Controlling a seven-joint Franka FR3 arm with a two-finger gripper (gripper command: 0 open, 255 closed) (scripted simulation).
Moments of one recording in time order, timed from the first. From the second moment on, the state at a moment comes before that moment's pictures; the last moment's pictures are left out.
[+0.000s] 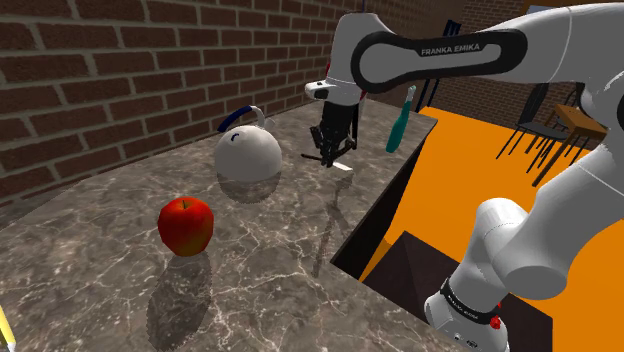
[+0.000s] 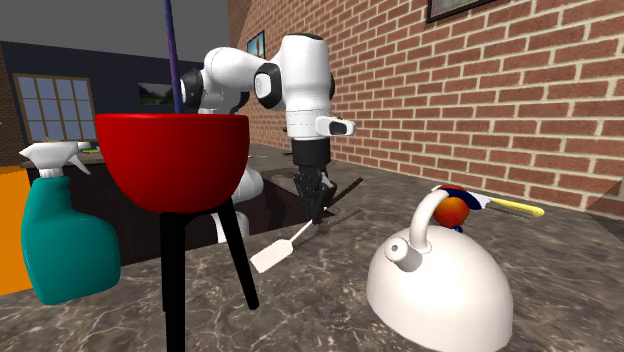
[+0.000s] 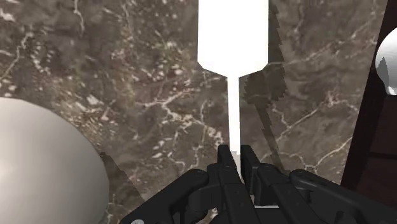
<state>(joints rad) 0.43 -0.32 -0.19 -2.15 0.01 1.85 -1.44</state>
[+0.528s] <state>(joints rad) 0.43 -0.32 -0.18 -2.05 0.01 1.74 -1.43</state>
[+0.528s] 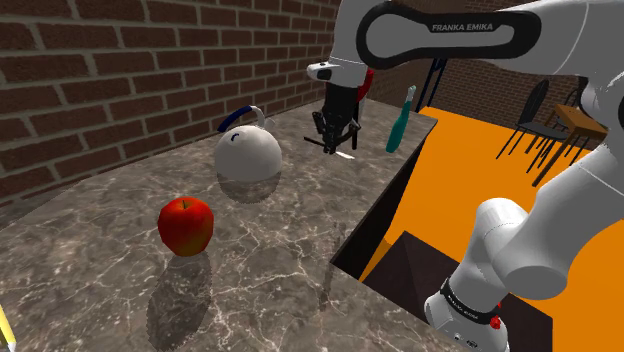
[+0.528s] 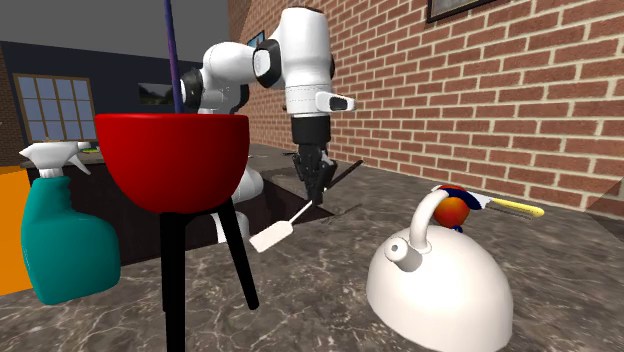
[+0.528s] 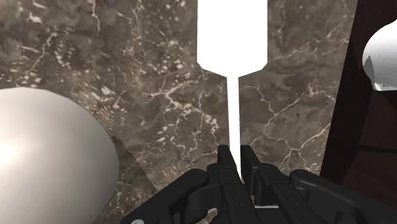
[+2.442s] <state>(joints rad) 0.67 -0.12 0.23 -1.82 0.08 1.75 -0.80</state>
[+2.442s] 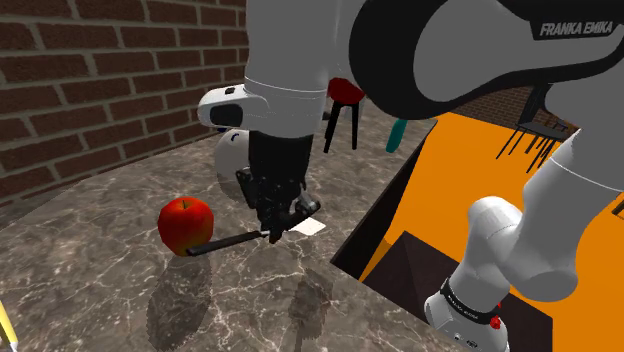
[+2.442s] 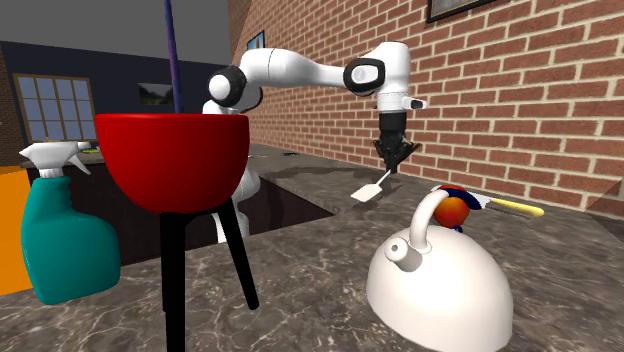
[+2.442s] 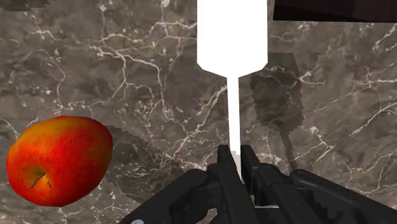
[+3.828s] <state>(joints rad) 0.79 0.14 0.35 -1.66 -0.01 1.86 -0.55</state>
